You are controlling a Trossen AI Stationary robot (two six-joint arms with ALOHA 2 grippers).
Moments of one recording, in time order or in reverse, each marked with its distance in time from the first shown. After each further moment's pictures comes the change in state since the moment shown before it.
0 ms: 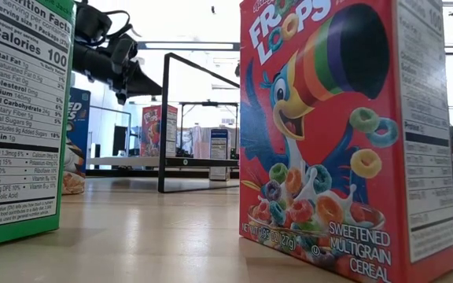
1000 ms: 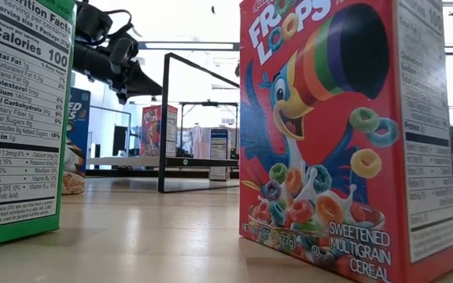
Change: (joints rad) left arm -0.027 0.000 0.000 -0.004 0.000 0.018; right arm -0.118 -0.037 0.000 -0.662 0.462 0.561
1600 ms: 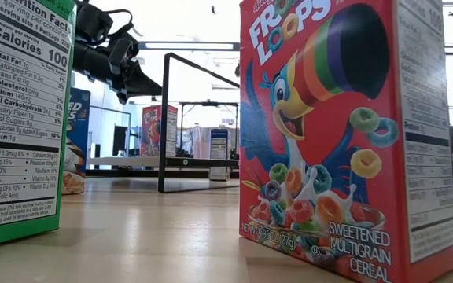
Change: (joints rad) left arm -0.009 0.000 0.000 -0.010 -0.007 0.015; right arm -0.036 0.149 0.000 0.069 -0.037 0.049
